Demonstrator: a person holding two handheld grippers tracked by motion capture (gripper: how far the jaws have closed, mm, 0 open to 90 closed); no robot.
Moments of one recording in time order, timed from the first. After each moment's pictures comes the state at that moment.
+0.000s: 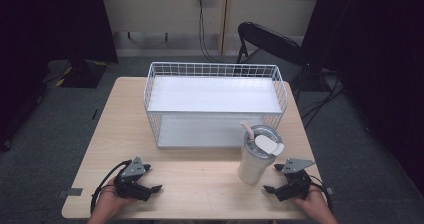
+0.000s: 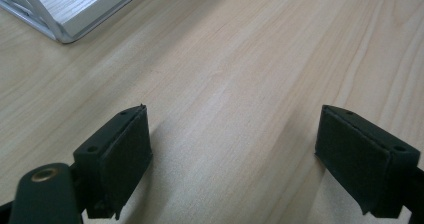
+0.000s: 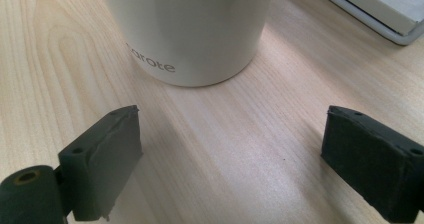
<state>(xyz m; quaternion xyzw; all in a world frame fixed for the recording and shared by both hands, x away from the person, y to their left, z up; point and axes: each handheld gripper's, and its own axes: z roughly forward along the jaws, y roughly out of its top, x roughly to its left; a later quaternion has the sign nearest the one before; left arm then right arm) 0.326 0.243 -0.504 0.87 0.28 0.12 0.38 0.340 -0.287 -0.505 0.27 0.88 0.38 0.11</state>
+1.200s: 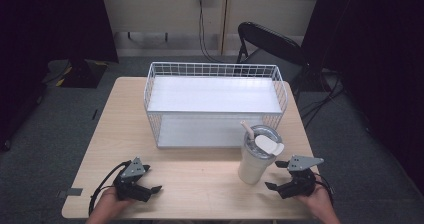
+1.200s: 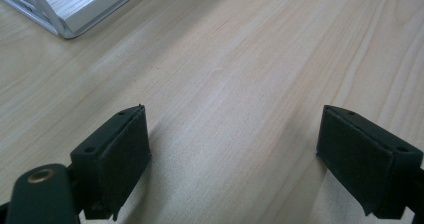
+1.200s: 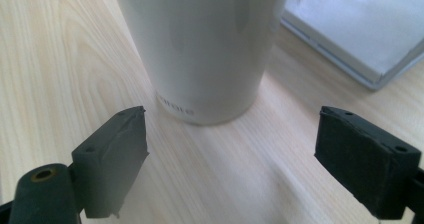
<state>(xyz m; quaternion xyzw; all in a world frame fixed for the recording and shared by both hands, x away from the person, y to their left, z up) 0.323 0.243 -0.504 0.87 0.29 0.12 0.38 0.334 -0.288 -0.476 0.26 0.86 0.42 0.12</state>
